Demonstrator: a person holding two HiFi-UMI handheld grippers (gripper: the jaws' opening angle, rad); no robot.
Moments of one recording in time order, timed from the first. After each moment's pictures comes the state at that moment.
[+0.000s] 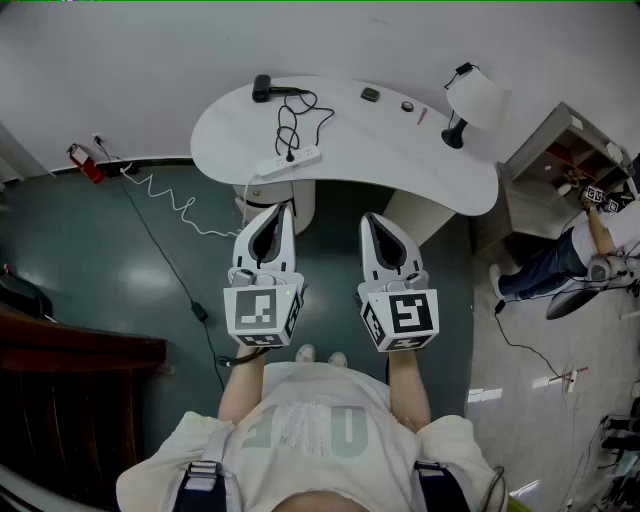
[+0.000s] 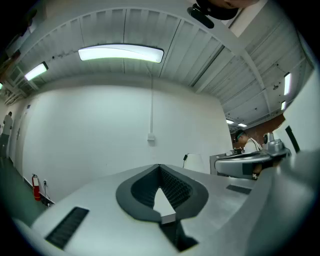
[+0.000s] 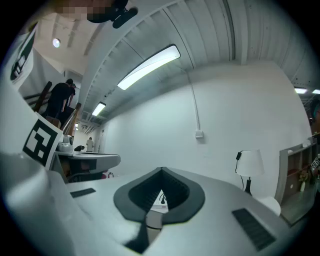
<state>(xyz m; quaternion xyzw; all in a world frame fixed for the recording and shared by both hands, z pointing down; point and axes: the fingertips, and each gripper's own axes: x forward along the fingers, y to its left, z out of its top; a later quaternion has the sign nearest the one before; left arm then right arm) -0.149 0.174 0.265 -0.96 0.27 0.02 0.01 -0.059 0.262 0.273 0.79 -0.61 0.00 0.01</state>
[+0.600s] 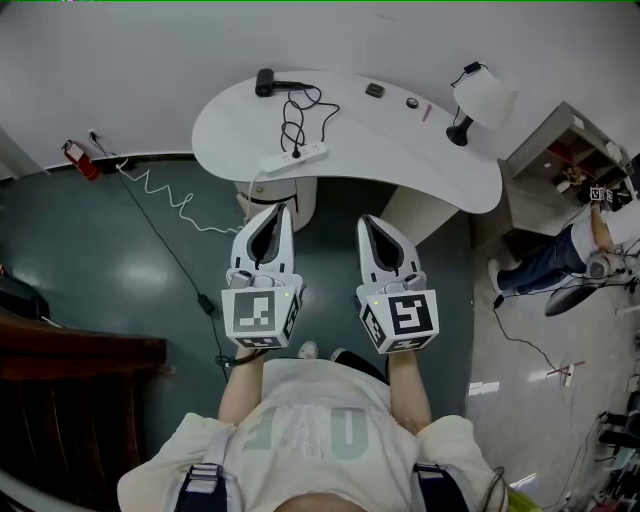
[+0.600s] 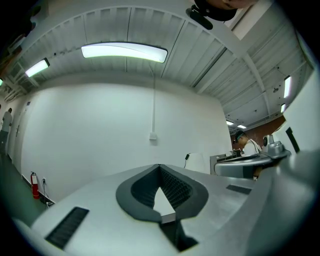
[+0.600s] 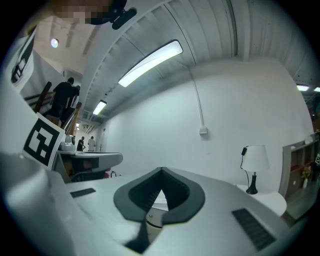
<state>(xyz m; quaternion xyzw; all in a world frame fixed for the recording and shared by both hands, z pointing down) -0.169 0.147 0.270 -0.96 0.27 0.02 0.01 -0.084 0.235 0.283 0.79 -0.62 0.01 0.01</state>
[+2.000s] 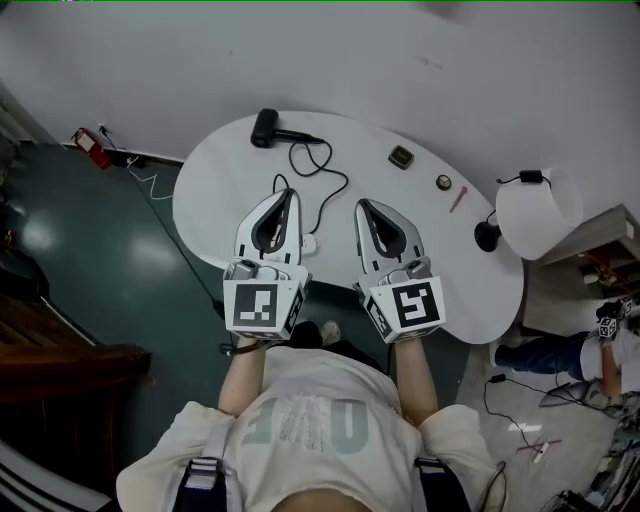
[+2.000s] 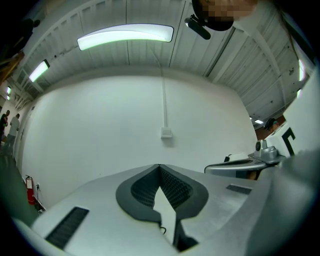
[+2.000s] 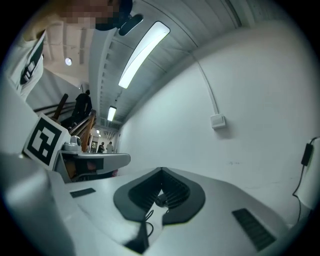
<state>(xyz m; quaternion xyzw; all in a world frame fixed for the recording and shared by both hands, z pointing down) 0.084 -0.079 0.259 -0.94 0.33 0.05 0.02 0.165 -0.024 0.273 0.69 -0.73 -0.03 0.01</state>
